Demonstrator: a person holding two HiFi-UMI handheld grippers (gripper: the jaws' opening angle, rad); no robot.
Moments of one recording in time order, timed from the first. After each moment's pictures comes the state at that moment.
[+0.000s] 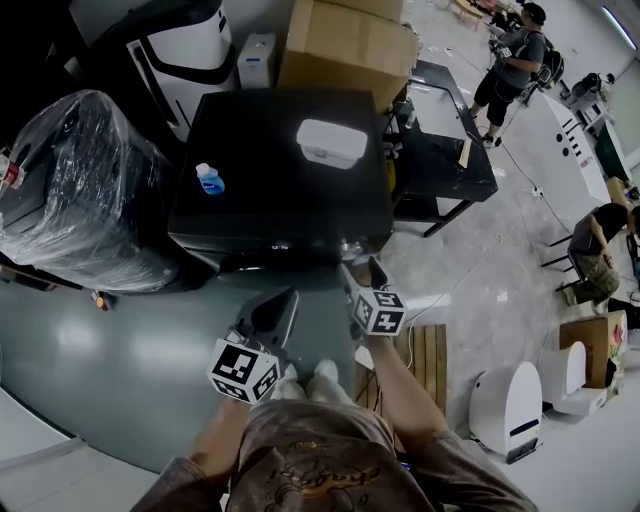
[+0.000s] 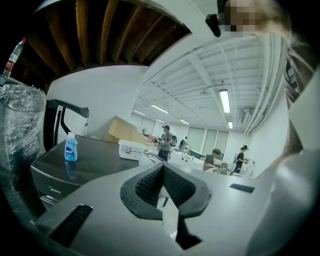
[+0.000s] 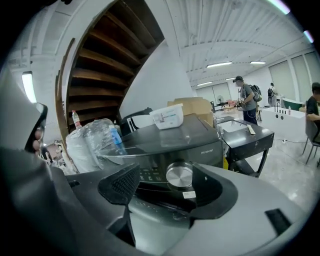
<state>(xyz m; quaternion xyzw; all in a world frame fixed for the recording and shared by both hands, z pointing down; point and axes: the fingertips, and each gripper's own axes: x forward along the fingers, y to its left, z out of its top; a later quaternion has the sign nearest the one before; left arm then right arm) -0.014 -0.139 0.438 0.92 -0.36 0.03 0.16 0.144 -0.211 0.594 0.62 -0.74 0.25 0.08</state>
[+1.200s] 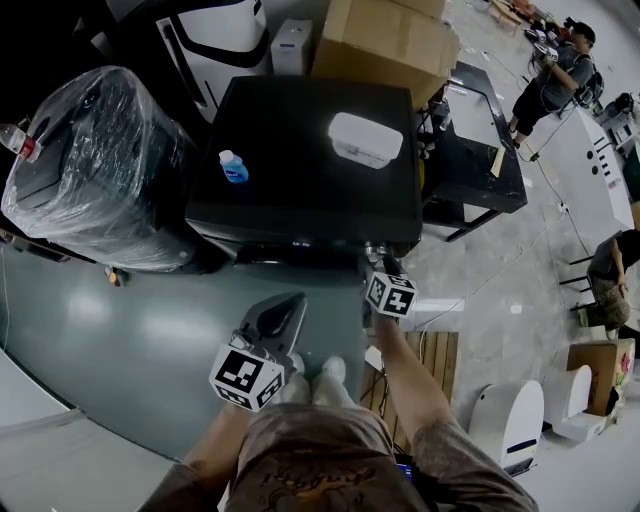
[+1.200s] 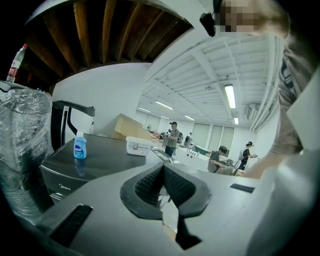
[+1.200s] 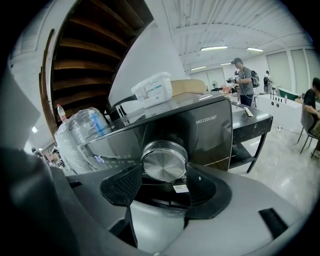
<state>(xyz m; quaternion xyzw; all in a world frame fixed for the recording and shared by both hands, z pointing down) -0.031 -0.141 0.448 0.91 -0.39 0.05 0.17 0.154 -0.251 0.672 0.62 -0.70 0.32 0.13</state>
